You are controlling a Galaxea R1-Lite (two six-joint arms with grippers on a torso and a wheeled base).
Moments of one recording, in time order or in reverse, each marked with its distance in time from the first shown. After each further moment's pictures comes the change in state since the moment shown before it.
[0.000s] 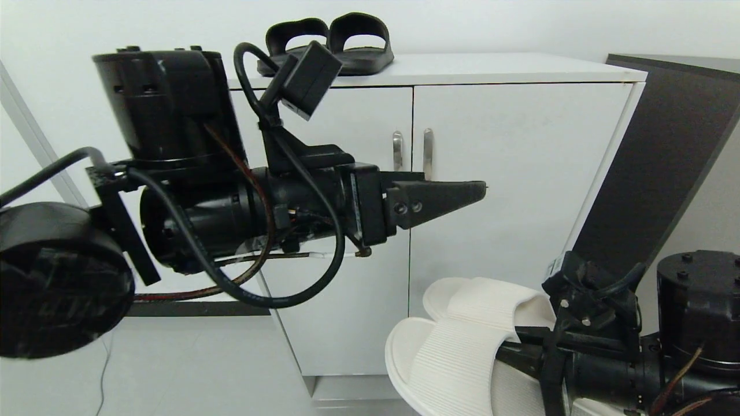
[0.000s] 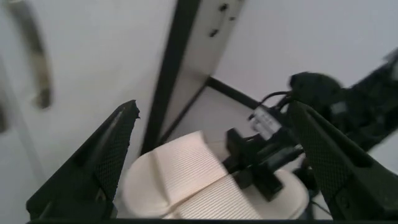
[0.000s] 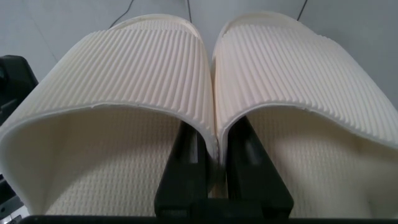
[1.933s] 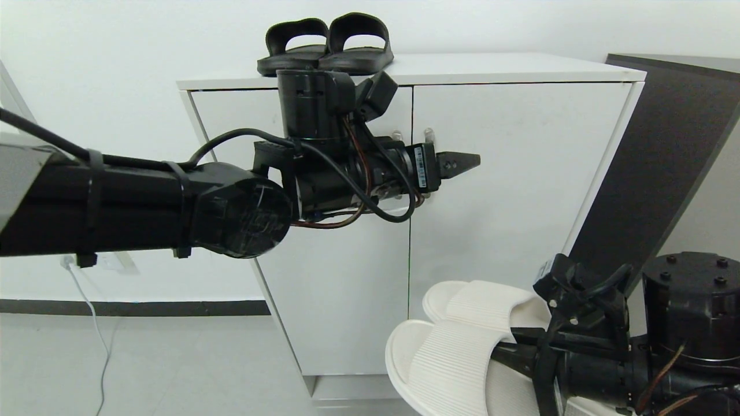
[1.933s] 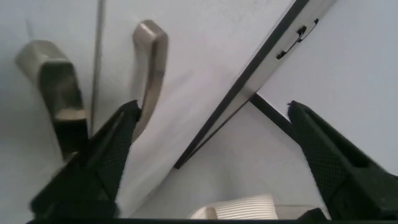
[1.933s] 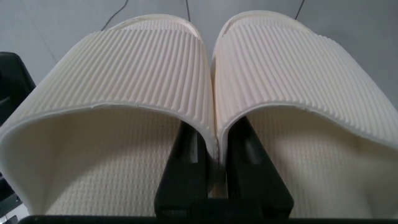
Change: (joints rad) left arm 0.041 0.326 -0.390 0.139 0.258 -0.051; right arm -0.007 0.028 -0.003 -0.002 0.000 0.000
